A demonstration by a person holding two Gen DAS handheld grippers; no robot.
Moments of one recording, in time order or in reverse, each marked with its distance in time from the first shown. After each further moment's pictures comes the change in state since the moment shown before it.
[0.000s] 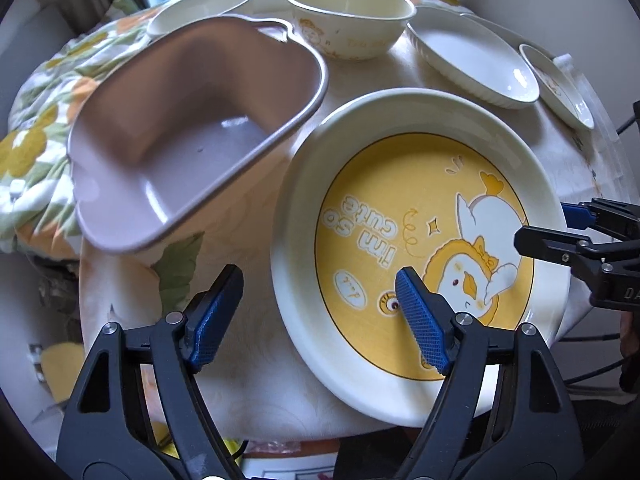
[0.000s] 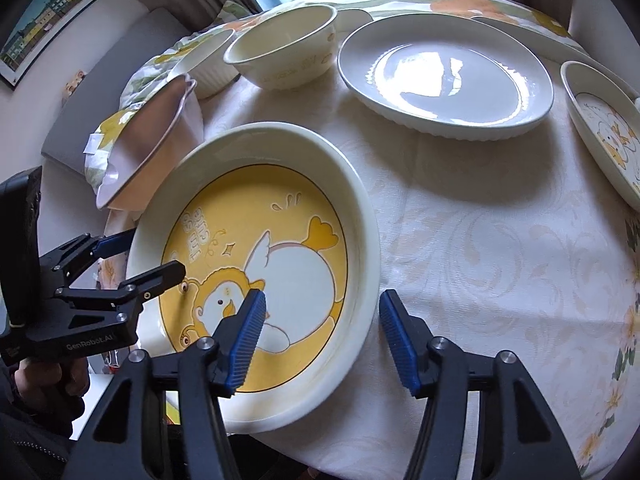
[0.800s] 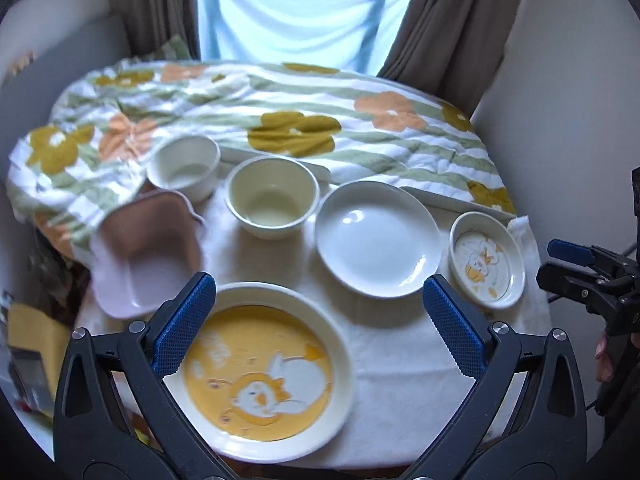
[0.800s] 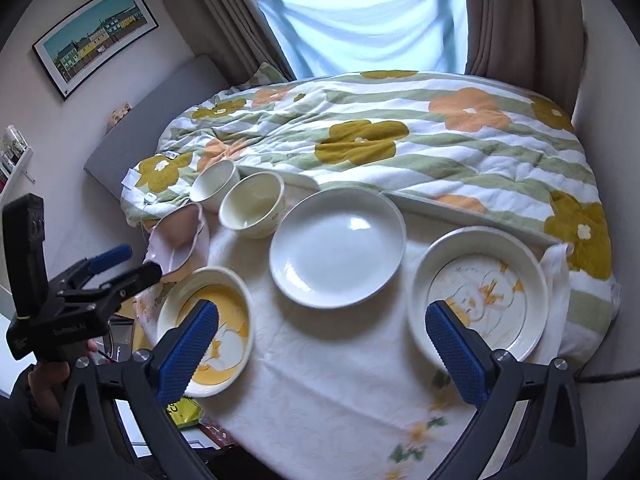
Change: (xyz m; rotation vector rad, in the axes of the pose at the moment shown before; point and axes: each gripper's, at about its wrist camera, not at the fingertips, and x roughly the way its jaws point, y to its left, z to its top) left arm -0.121 -0.113 0.106 -0.286 -0.293 -0.007; right arm -0.174 -0.112 0.089 -0.174 -0.191 0.053
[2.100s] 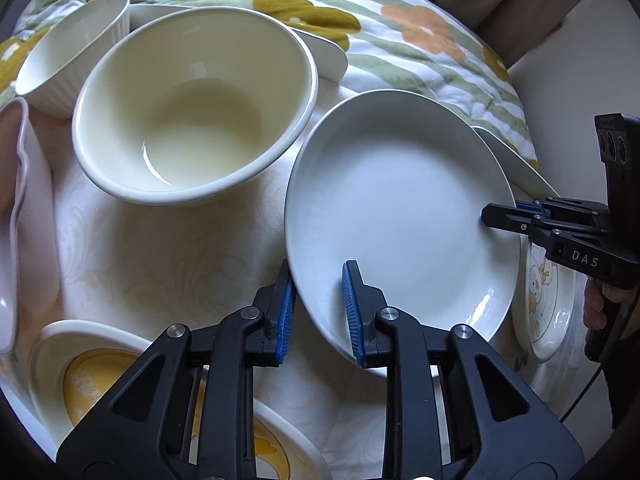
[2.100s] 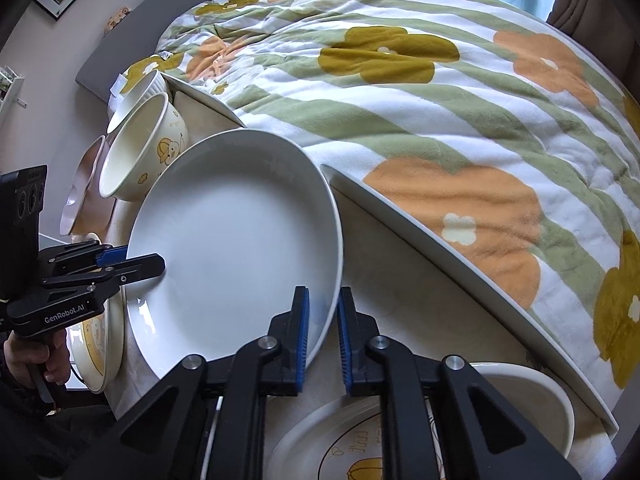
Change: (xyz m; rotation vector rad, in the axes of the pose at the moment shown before) left arm 0.193 -0.001 0.001 -0.134 0.328 -0.022; right arm 0.198 -0.085 0.055 -0.194 0.369 0.105
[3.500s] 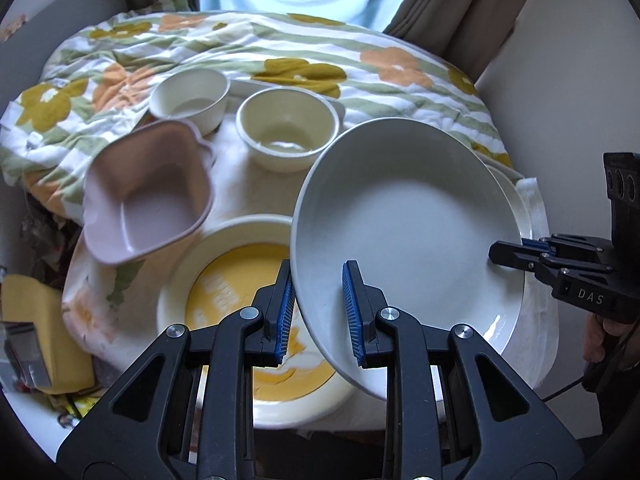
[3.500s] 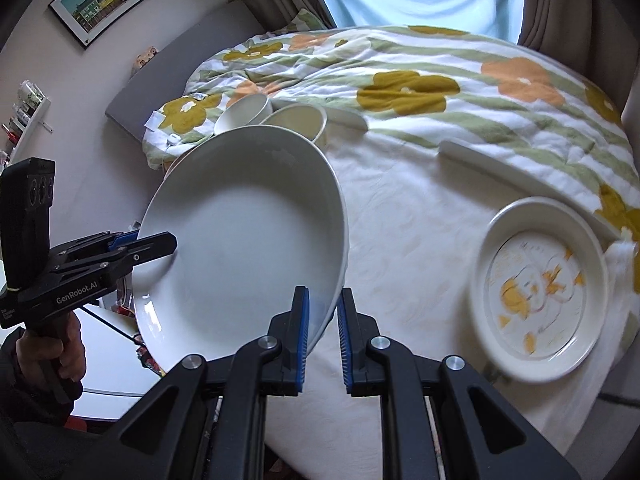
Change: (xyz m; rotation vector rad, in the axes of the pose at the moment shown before) left arm -0.169 0.043 -0.100 0.114 -0.168 0.015; right arm -0.086 0.147 -0.100 0.105 -0.189 0.010
